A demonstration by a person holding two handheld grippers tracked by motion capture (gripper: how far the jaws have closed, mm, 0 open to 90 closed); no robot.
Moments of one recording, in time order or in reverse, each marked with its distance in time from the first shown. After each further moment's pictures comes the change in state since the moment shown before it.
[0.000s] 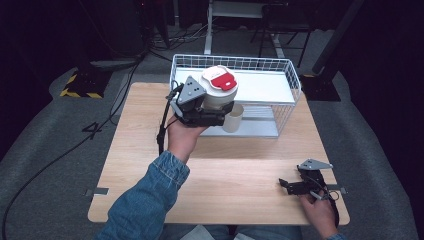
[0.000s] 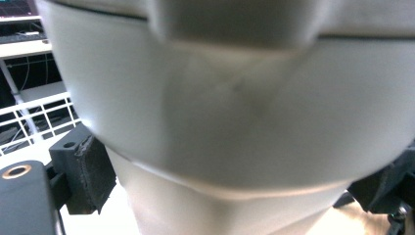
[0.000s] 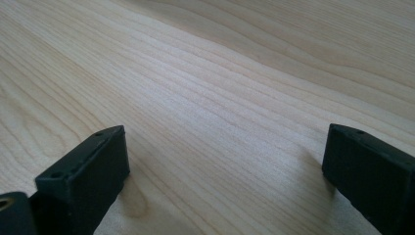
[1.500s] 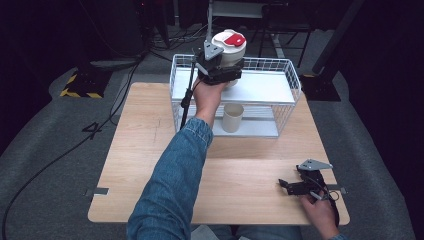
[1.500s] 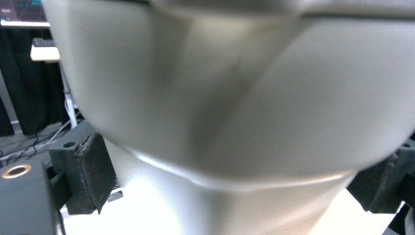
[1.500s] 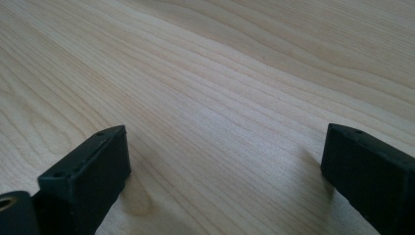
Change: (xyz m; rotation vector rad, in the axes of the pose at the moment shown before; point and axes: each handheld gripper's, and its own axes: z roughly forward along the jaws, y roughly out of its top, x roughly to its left) left arm 0.058 0.025 0.118 -0.068 0.187 -0.108; right arm 0.001 0.000 0.000 -0.003 0.014 -0.007
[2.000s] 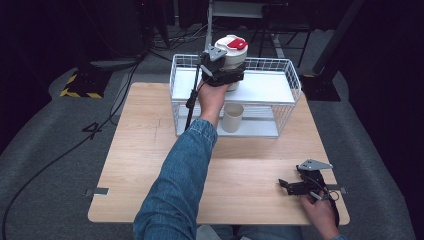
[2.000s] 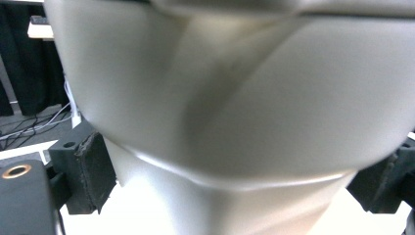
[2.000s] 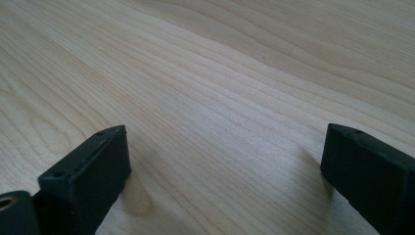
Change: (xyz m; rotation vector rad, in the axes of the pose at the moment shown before) left arm -0.001 -0.014 0.020 0.049 0.018 -0.032; right arm 0.000 0.000 0.000 -0.001 0.000 0.000
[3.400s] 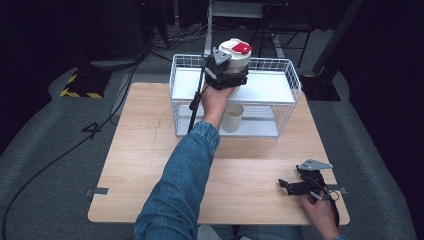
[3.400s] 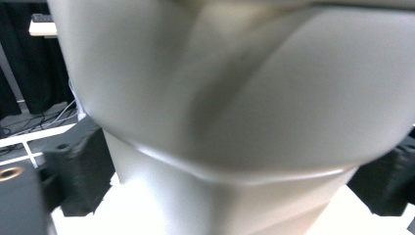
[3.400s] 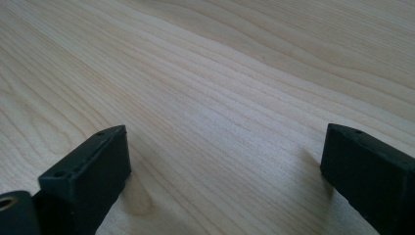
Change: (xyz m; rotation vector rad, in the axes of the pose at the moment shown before) left arm -0.007 -0.007 0.004 0.030 0.010 0.032; right arm 0.000 0.000 0.000 -0.001 0.000 -0.002
